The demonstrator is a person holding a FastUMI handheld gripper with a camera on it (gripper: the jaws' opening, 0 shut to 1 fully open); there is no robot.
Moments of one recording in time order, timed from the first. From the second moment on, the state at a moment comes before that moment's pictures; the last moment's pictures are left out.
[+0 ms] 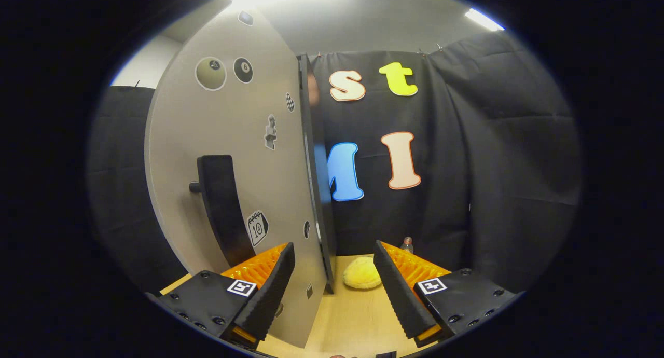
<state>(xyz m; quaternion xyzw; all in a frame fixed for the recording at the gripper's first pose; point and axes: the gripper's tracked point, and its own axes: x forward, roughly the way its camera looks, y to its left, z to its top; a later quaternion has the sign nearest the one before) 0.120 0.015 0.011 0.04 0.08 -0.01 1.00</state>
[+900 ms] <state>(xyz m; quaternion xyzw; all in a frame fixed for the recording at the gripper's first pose) 0.189 0.218 0.015 -0.02 0.05 0.05 1.00</state>
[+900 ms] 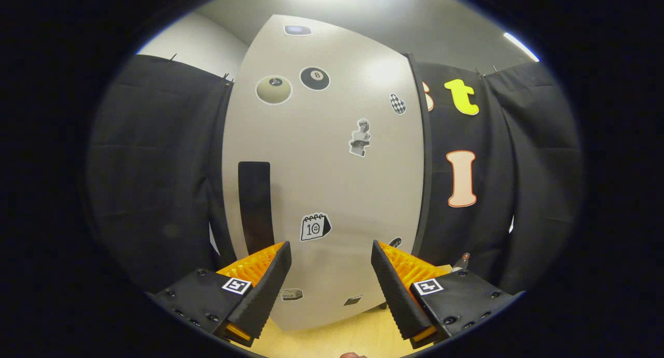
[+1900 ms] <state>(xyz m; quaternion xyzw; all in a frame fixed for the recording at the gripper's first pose) 0.165 0.044 0.016 -0.02 0.06 -0.05 1.00</state>
